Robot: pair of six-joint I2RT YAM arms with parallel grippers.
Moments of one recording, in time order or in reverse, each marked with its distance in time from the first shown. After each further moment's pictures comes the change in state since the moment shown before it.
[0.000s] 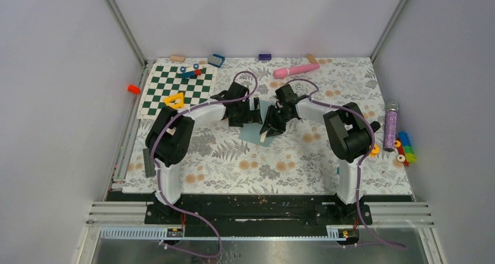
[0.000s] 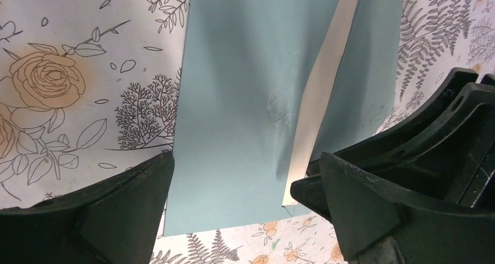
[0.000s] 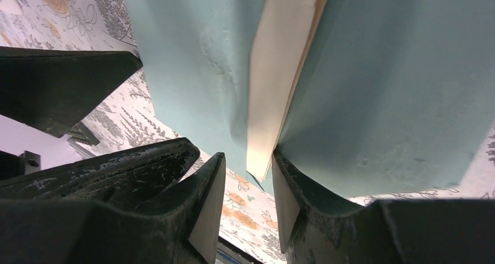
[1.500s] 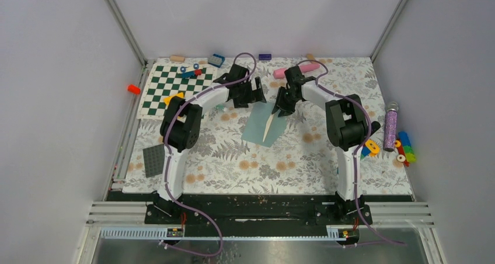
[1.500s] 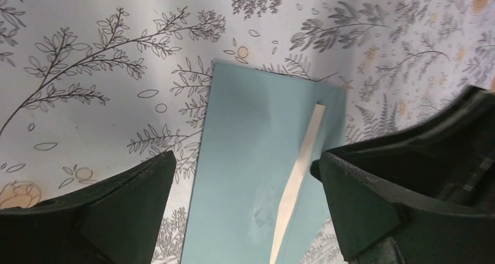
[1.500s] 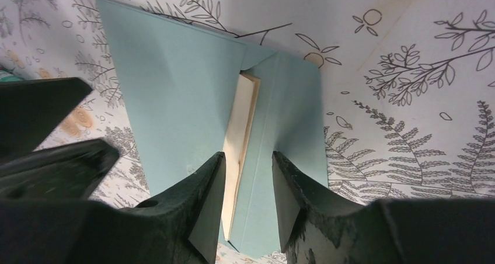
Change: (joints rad) left arm 0.091 0.233 0.386 -0.031 0.061 -0.019; right arm -0.130 0.167 0.331 -0.172 0.165 -0.116
